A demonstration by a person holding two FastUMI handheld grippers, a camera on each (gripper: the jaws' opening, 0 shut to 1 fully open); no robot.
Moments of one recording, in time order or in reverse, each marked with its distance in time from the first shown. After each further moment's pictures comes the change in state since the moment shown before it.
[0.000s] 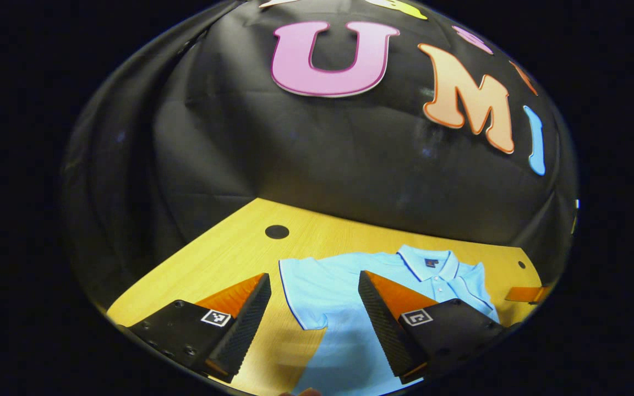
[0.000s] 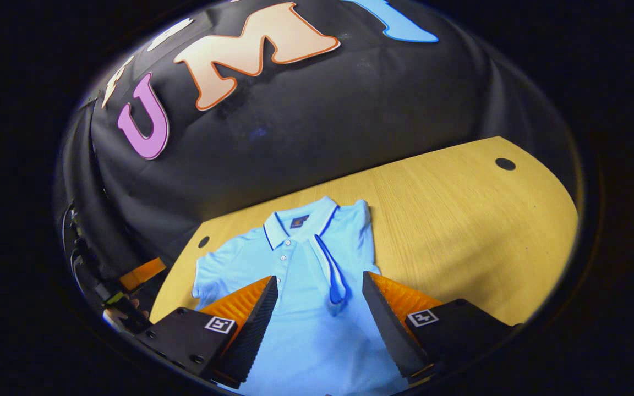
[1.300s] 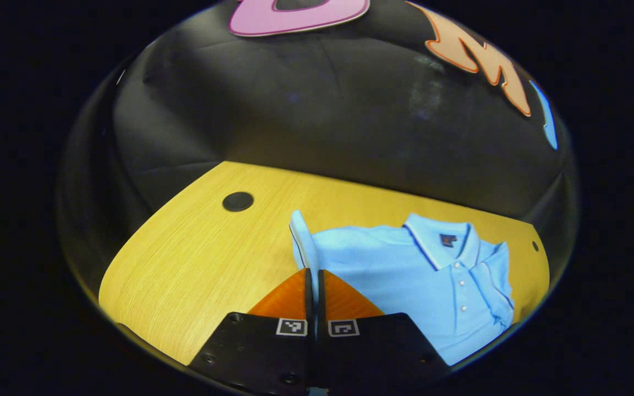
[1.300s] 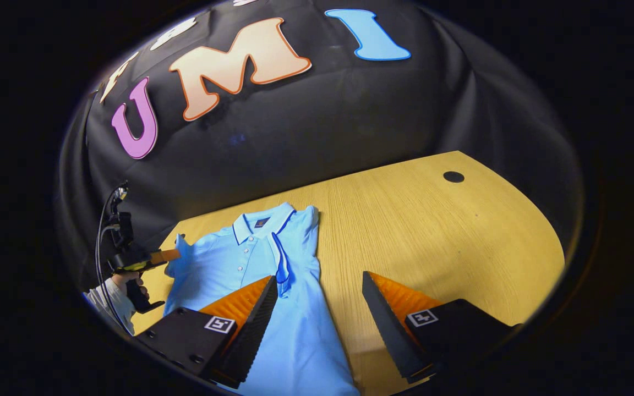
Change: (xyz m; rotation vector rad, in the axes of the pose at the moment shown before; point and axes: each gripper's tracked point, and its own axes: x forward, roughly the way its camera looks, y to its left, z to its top) left arm 0.066 -0.060 -0.017 0.080 0.174 -0.091; right arm -0.058 -0.058 0.015 -0.010 -0.064 -0.116
